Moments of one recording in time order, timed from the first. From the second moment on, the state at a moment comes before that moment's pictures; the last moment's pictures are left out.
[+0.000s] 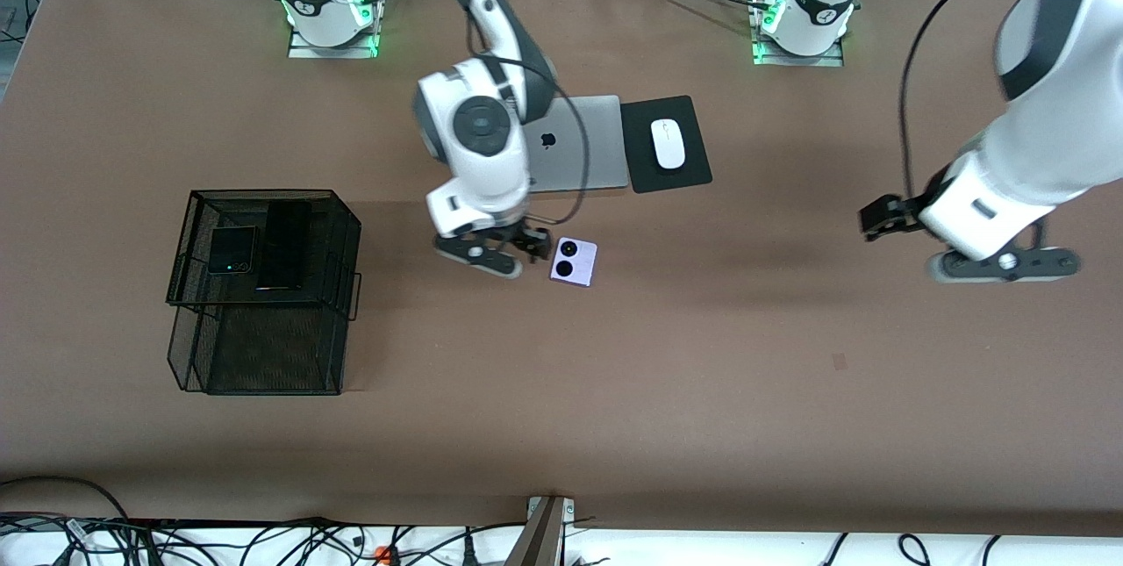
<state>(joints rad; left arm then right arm) 0.15 0.29 -0.36 -1.34 0.14 1.56 -0.21 1.06 0.74 -0.48 -1.40 0.27 2.14 0.96</state>
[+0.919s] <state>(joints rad) -0.07 -0.06 0.03 -1.70 0.04 1.70 -0.05 1.08 0.95 -0.37 -1.26 0.26 2.24 1.09</state>
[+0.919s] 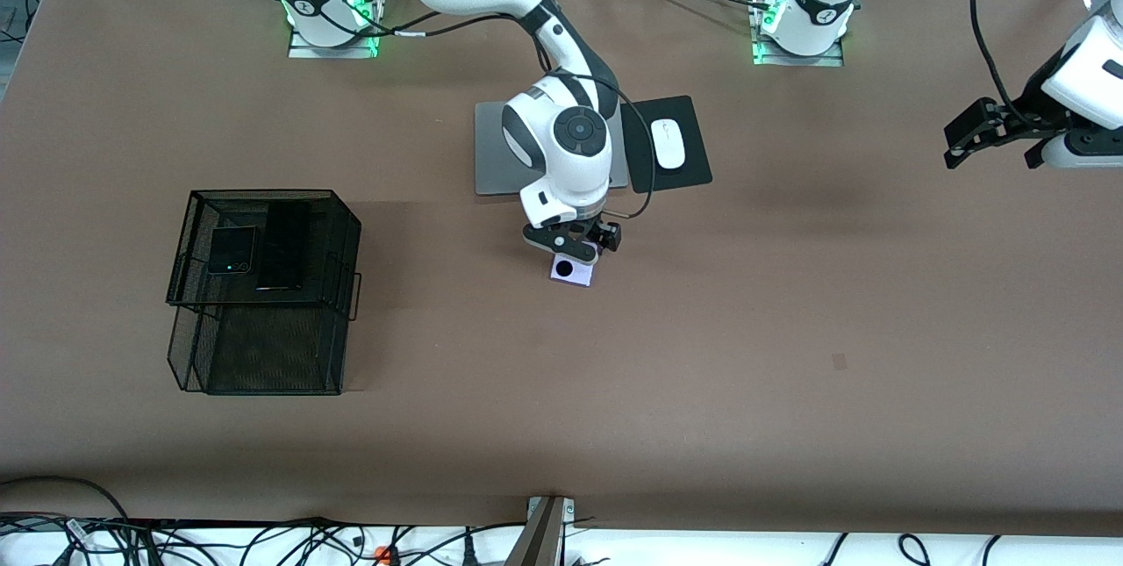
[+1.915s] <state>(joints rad) -0.08 -0.03 0.01 -1.65 0.05 1.68 0.01 1.08 1.01 -0.37 -1.27 0.26 2.34 1.04</state>
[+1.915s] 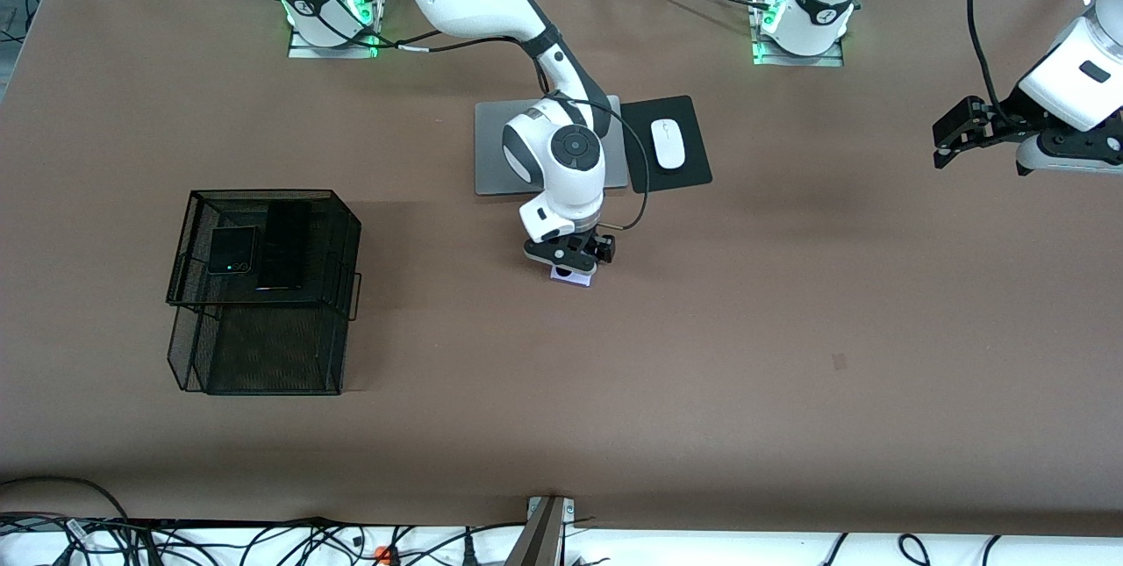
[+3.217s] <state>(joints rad) -0.09 -0.03 0.00 -1.65 0.05 1.67 0.02 1.01 0.58 -0.47 -1.24 0.26 1.80 0.86</state>
